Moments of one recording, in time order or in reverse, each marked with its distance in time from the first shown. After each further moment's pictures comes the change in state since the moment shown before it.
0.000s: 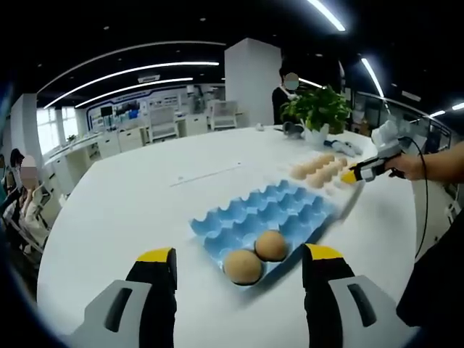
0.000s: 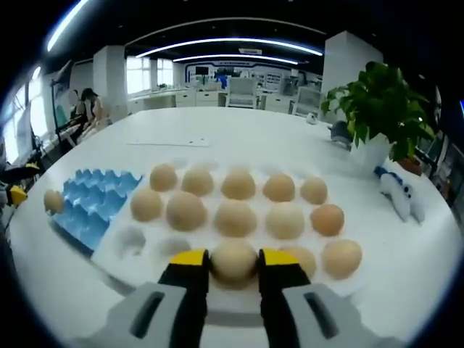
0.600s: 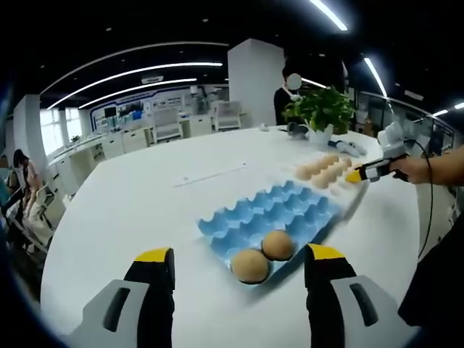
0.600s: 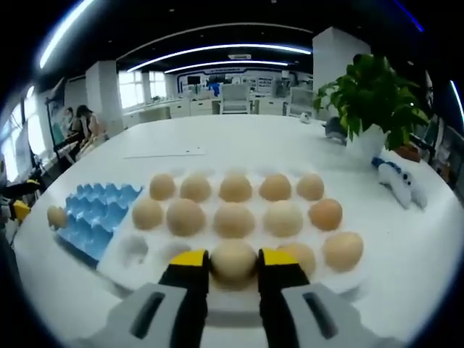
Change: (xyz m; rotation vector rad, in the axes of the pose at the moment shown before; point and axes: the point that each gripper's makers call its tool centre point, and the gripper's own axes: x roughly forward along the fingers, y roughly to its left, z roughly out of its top) left arm -0.005 0.007 0.003 0.001 -0.004 0.033; right arm -0.003 0.000 0.001 0.078 -0.040 0.005
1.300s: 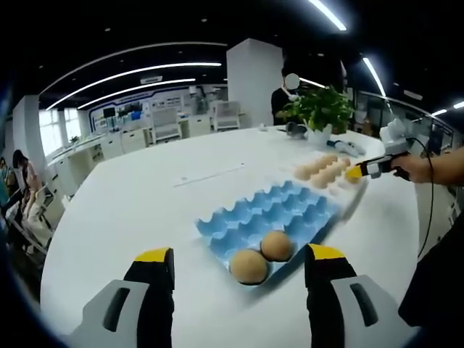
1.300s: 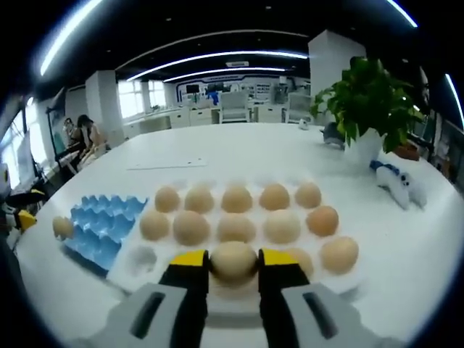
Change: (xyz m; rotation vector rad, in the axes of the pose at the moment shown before) left arm 0.000 -0.002 0.002 0.002 -0.001 -0.007; right arm -0.009 0.003 0.012 0.033 -0.055 0.006
